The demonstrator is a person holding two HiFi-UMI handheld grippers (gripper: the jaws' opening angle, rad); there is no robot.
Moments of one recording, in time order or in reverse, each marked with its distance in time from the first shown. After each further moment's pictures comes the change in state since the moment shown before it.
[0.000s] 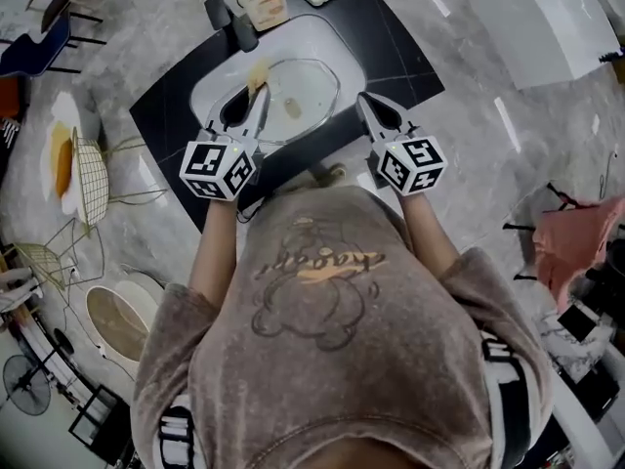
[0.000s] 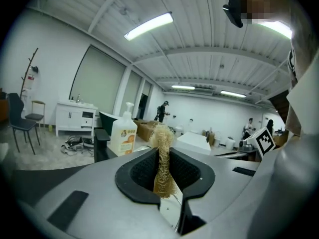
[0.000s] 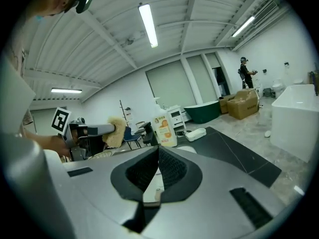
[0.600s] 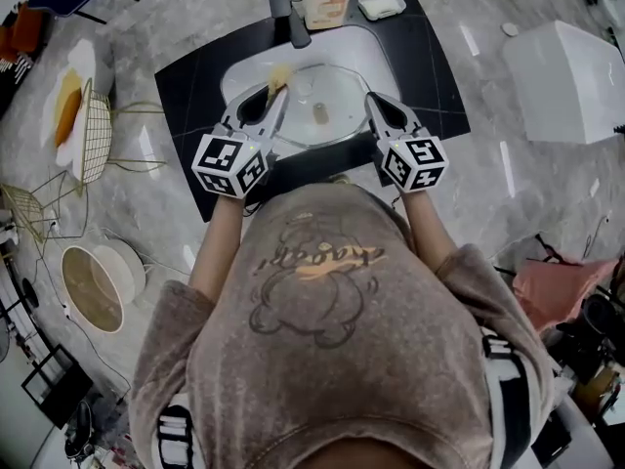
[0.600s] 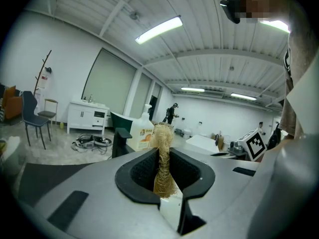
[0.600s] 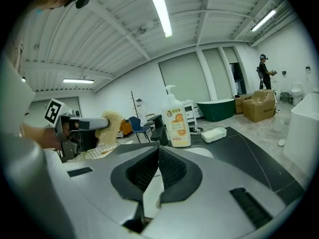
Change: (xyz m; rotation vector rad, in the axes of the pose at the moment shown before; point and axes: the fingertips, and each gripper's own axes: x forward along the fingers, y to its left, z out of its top) left arm -0.034 0.049 -0.006 -0.049 -0.023 0.096; right arm 0.078 0.034 -0.005 -0.101 0.082 0.120
